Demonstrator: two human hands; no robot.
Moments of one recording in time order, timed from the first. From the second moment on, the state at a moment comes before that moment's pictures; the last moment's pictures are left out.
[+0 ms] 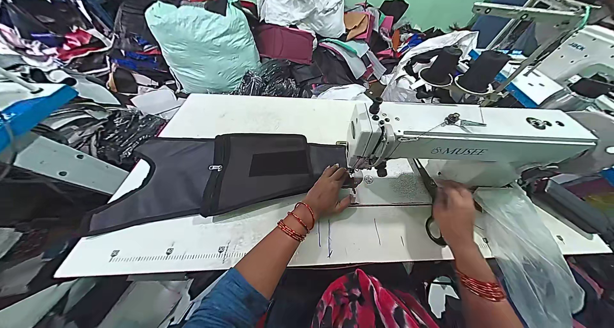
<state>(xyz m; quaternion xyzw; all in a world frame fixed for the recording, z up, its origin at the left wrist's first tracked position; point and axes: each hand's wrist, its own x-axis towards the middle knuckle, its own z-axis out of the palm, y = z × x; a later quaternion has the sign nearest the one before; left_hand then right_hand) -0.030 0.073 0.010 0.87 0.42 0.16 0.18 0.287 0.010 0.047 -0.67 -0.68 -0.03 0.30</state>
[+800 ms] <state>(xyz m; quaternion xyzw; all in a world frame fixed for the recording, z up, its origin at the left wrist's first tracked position) -0.036 0.056 0.012 0.87 0.41 0.17 0.20 0.375 -0.018 -0.005 -0.70 -0.62 -0.17 0.31</state>
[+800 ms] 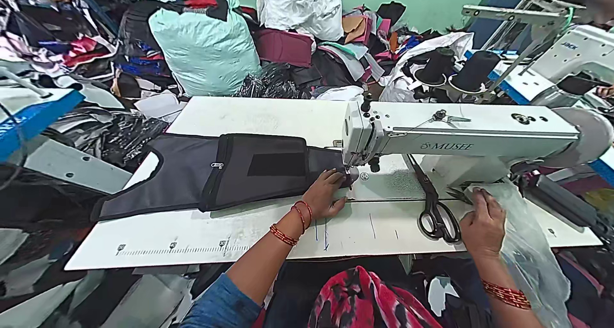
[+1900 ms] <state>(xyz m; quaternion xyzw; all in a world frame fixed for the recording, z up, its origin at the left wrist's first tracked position) -0.024 0.069 0.033 0.67 0.71 0.08 0.21 0.328 -0.117 0.075 -0.69 -0.49 0.49 0.19</state>
